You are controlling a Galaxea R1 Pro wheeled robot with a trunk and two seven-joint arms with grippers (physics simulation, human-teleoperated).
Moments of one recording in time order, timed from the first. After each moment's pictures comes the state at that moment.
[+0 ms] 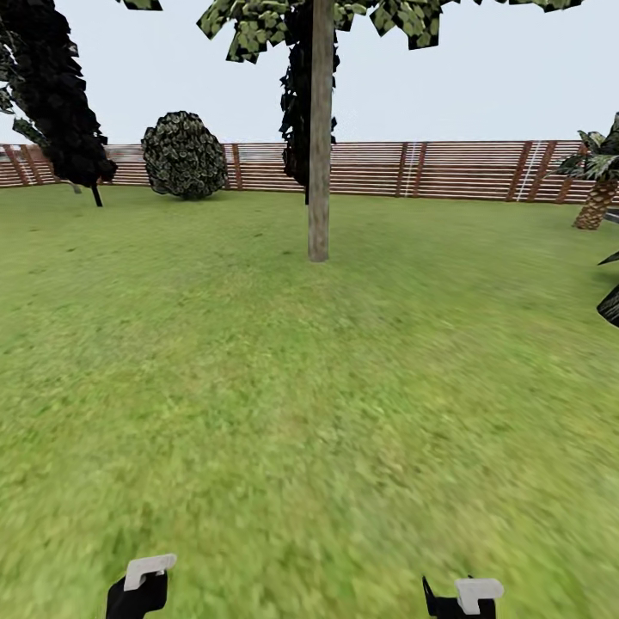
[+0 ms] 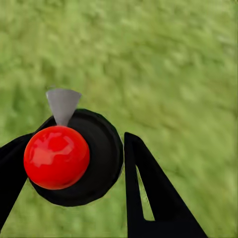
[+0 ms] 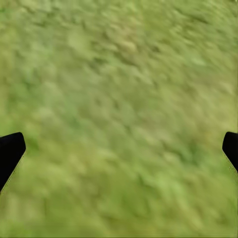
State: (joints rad) left arm -0.34 0.12 0.15 -0.33 0.01 -0.29 -0.04; right arm -0.31 -0.09 0.00 -0.22 0.01 -0.55 0.00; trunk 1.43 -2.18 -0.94
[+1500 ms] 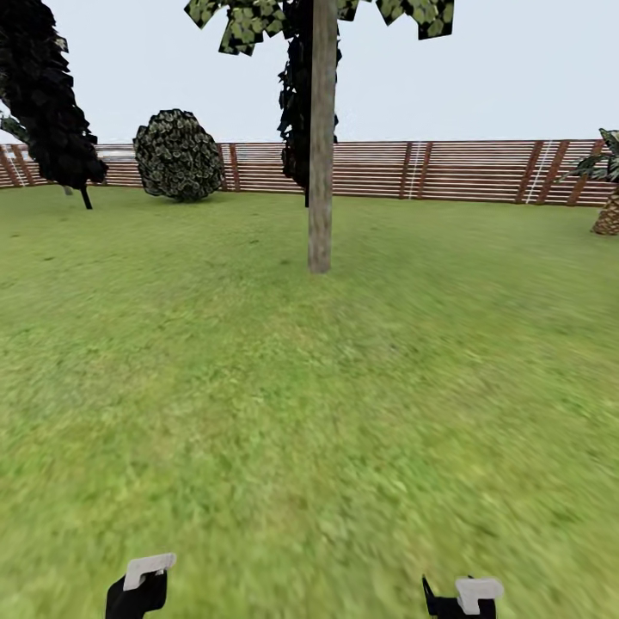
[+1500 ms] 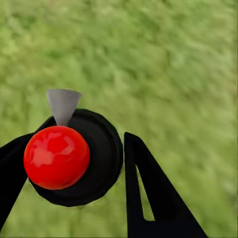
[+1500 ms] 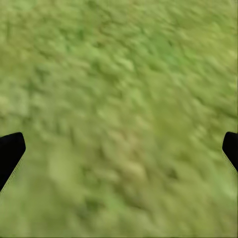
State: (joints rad) left arm -0.34 0.12 0.15 -0.33 0.01 -0.29 -0.04; right arm -0.31 -0.09 0.00 -0.22 0.01 -0.55 0.00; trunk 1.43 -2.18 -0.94
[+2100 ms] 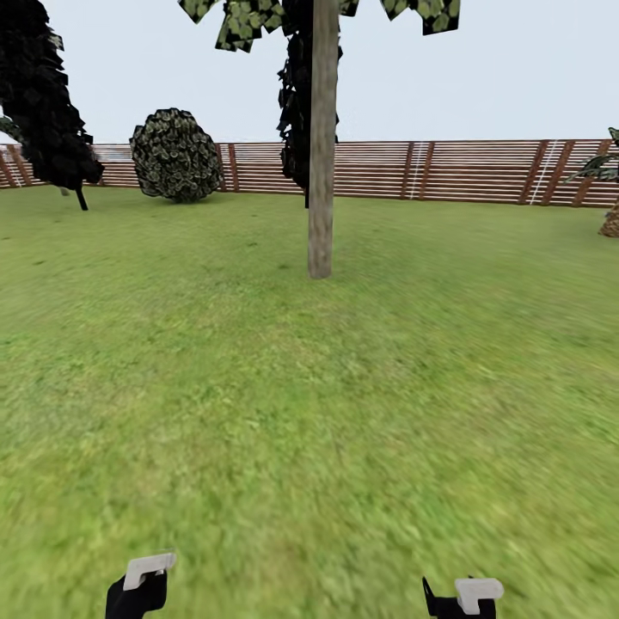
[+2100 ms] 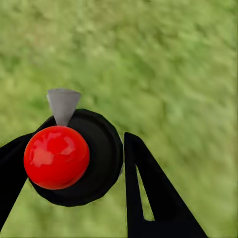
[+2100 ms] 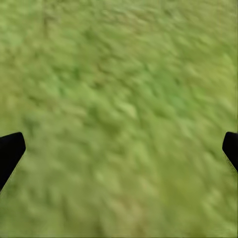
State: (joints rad) left arm -0.34 0.12 0.15 -0.33 0.01 -0.29 -0.04; right arm -0.31 -0.09 0.00 -0.22 0.01 -0.55 0.00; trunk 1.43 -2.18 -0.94
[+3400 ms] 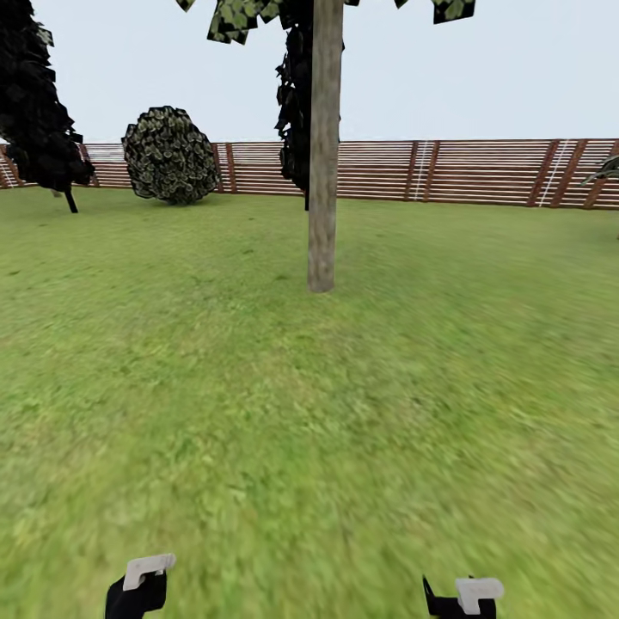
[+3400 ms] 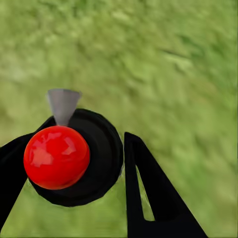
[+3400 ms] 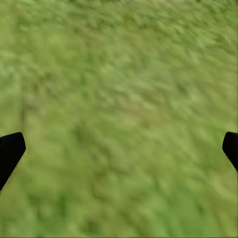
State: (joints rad) left arm -0.34 0.13 0.15 -0.33 0.01 -0.29 -0.04; right arm -0.31 -0.09 0.00 -0.22 0.01 -0.55 0.00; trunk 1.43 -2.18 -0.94
